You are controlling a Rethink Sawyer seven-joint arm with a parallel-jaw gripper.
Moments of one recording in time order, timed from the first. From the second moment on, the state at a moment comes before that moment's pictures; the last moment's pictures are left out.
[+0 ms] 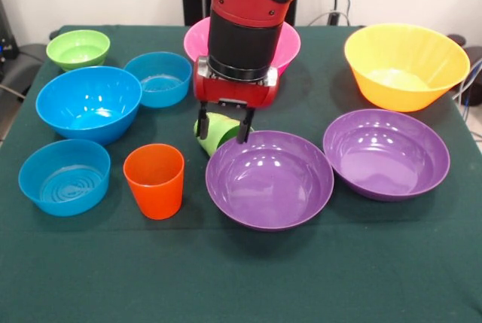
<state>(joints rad) -0.17 -0.42 -0.13 1.39 -0.03 0.49 1.58</state>
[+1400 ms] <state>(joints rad) -0.14 -0.27 -0.22 1.40 -0.03 0.46 1.58</state>
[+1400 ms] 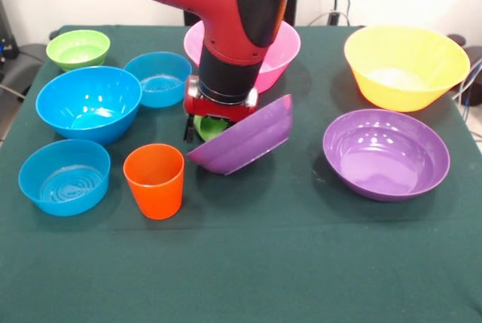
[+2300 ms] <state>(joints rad) -0.15 -0.31 -0.21 1.40 -0.03 0.48 1.58</state>
